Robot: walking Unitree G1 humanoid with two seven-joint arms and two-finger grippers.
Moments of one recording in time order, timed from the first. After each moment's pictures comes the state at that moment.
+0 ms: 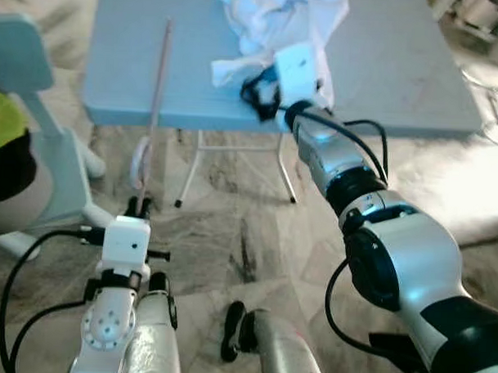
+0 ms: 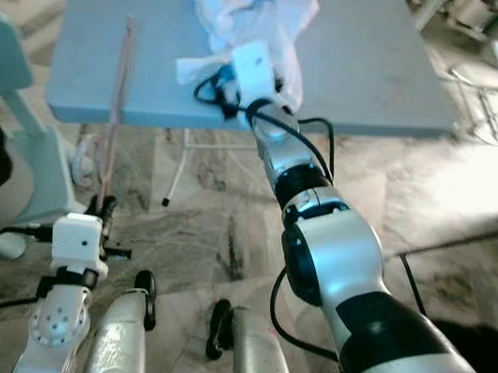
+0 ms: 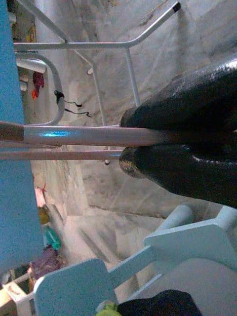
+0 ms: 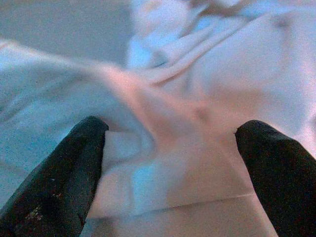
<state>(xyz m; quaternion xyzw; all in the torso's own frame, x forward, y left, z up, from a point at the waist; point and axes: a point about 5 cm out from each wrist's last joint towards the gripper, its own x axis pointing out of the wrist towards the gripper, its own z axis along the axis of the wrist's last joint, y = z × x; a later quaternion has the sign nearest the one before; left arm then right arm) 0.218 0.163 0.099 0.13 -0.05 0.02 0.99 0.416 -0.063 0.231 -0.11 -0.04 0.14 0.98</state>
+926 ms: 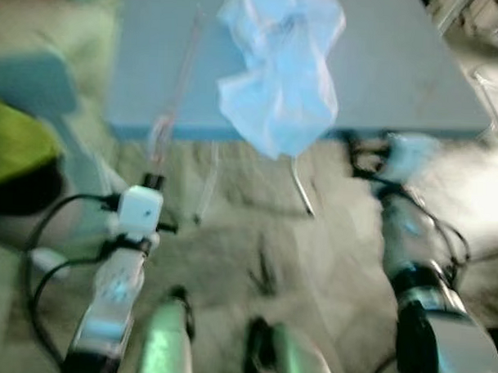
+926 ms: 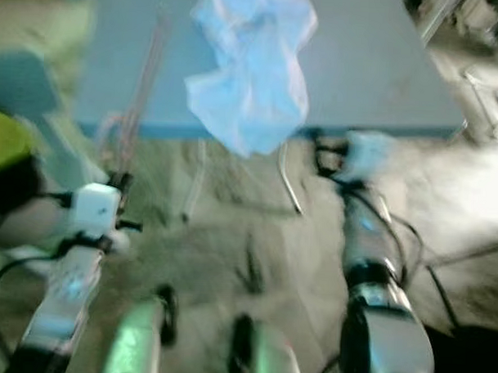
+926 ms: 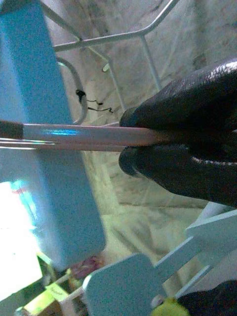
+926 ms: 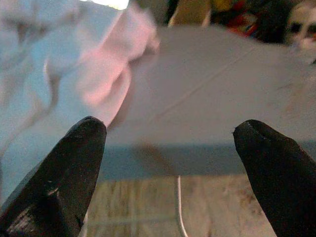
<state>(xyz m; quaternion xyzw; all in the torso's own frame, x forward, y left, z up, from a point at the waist) 0.276 0.168 0.090 0.15 -0.05 -0.03 0.99 0.349 -0.224 0.134 0.04 -0.11 0.03 0.99</state>
